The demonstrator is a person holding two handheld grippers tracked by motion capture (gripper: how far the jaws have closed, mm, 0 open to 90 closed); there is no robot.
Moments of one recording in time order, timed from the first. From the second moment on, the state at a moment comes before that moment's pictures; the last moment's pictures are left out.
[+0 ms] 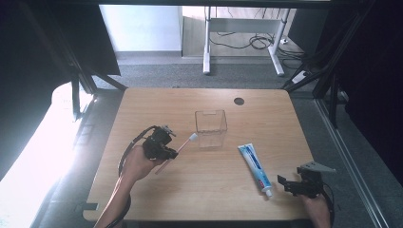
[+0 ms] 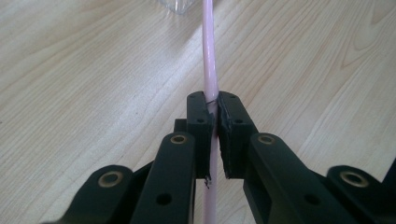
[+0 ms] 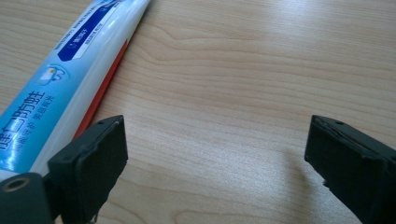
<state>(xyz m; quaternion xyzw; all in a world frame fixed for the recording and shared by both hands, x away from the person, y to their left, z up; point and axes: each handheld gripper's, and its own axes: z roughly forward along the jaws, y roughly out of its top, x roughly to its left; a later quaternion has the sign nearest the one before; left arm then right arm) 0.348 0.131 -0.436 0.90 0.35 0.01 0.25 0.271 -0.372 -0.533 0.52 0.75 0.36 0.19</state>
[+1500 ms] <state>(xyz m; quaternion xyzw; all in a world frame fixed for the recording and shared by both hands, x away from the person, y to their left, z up) 0.381 0.107 -0.386 0.87 0.33 0.06 0.35 0.272 -0.371 -0.536 0.52 0.75 0.36 0.18</state>
